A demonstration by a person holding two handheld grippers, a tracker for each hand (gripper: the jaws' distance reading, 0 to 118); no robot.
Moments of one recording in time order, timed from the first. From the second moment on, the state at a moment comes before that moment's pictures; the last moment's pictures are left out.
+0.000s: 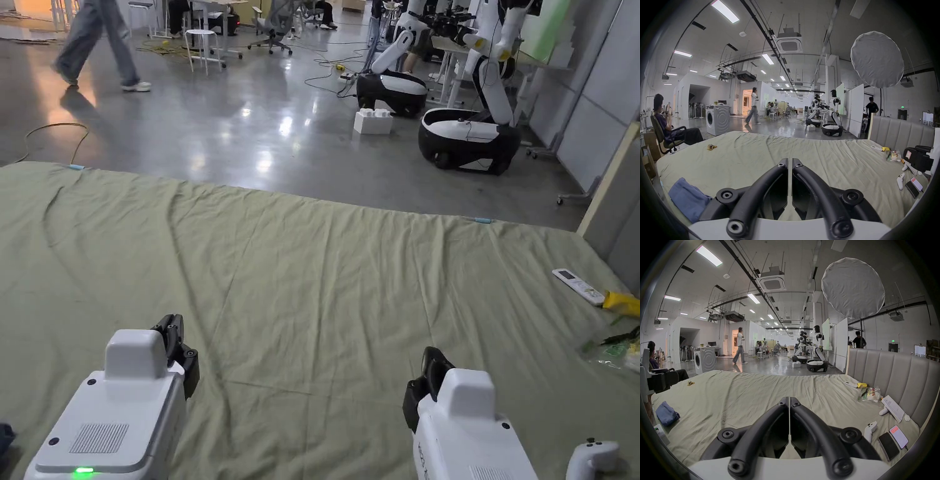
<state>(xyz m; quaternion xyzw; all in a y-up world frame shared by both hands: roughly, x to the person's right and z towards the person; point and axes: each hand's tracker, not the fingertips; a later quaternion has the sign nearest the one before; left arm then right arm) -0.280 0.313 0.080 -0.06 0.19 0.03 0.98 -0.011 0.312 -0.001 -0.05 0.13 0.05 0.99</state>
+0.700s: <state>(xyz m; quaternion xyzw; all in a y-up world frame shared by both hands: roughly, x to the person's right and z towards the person) -0.286 0.317 0.078 -0.06 0.19 0.01 0.98 -0.019 0.311 -0.004 -0.05 0.13 0.05 0.99</state>
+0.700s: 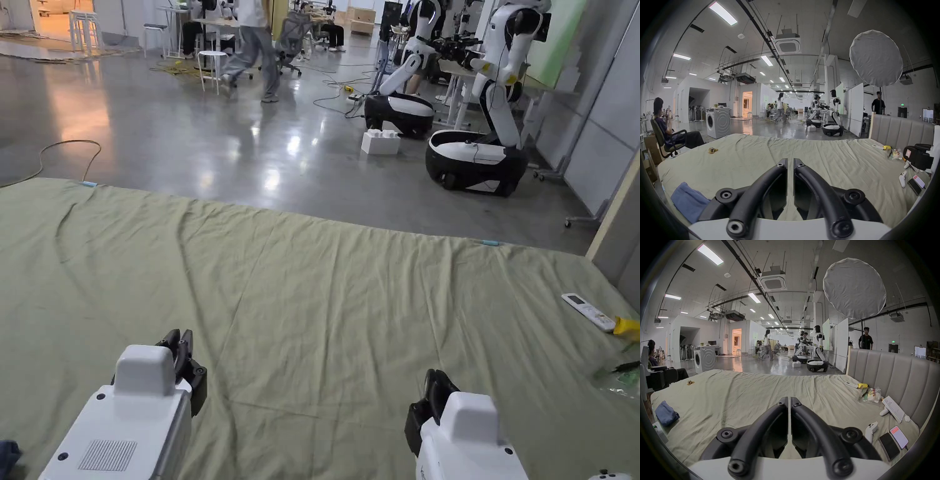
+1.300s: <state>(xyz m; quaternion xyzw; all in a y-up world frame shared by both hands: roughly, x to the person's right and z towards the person) -0.290 0.319 0.074 -0.07 0.20 0.02 0.98 -0.013 0.310 -0.009 -0.06 0.12 0.03 0.99</state>
